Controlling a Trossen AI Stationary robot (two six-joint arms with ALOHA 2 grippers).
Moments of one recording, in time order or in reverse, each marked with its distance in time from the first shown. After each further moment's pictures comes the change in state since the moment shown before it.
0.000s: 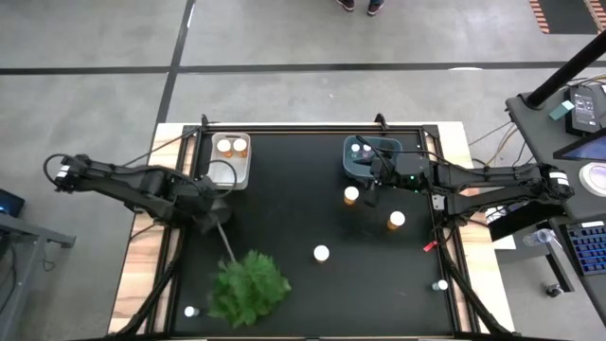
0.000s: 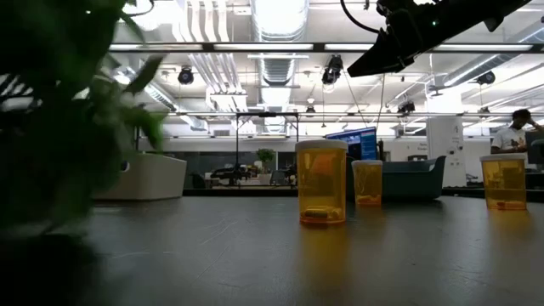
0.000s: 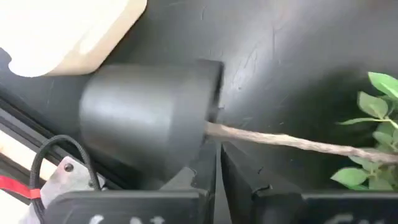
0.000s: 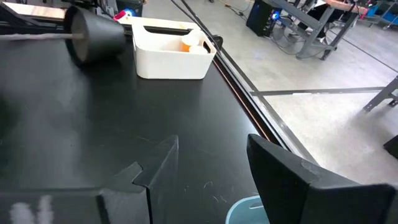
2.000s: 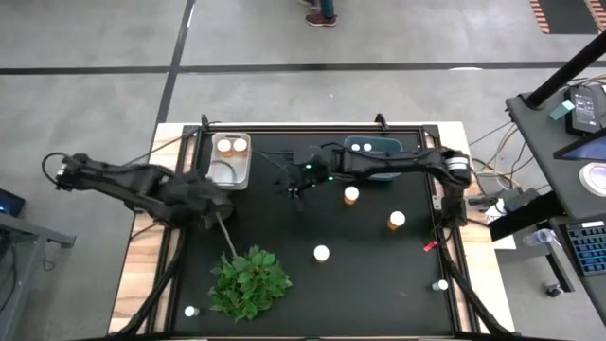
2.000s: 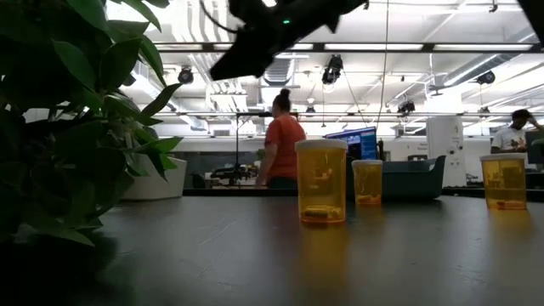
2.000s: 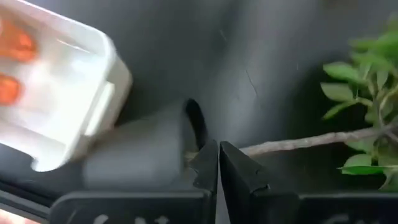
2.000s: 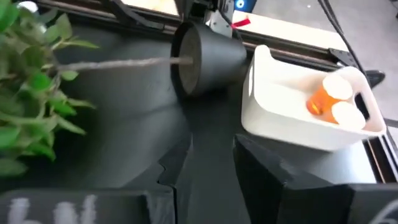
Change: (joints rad) left arm -0.037 0.022 0.011 0.098 -0.088 0.314; right arm -0.004 0.906 0.923 -0.216 -0.438 -0.133
